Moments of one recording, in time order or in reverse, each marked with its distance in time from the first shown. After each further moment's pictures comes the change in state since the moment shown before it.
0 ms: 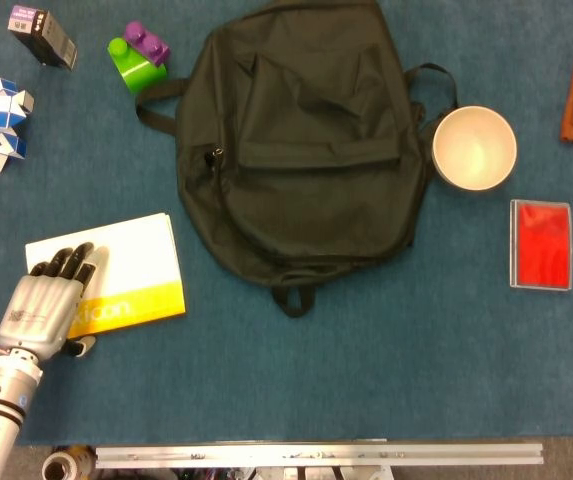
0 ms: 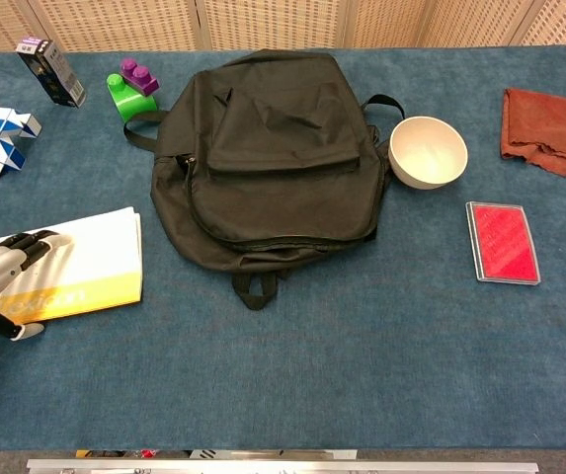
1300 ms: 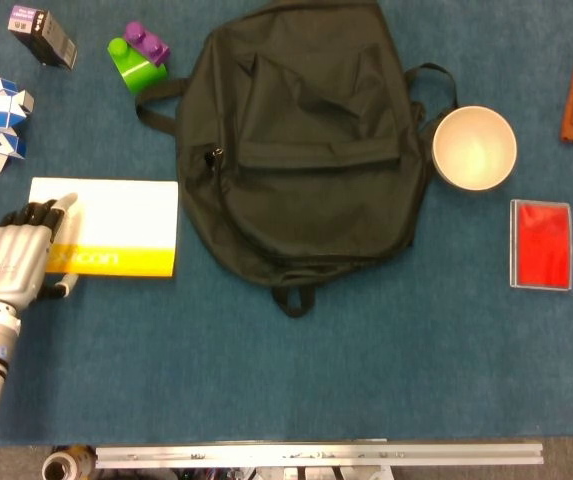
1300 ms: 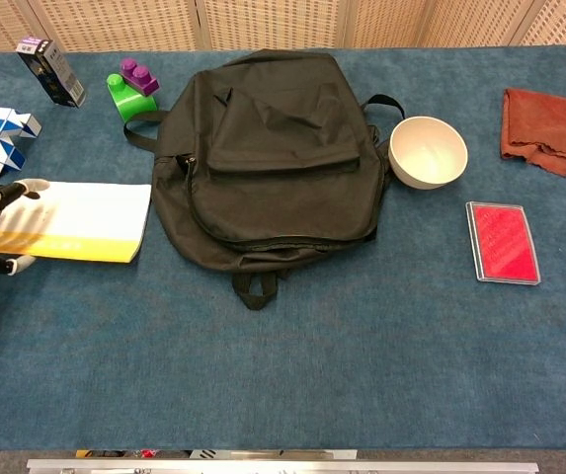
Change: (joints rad) left arm -0.058 -0.015 -0.112 0.133 -0.025 0.002 -0.190; right arm -0.006 0.007 -0.004 -0.002 0.017 -0.019 0.011
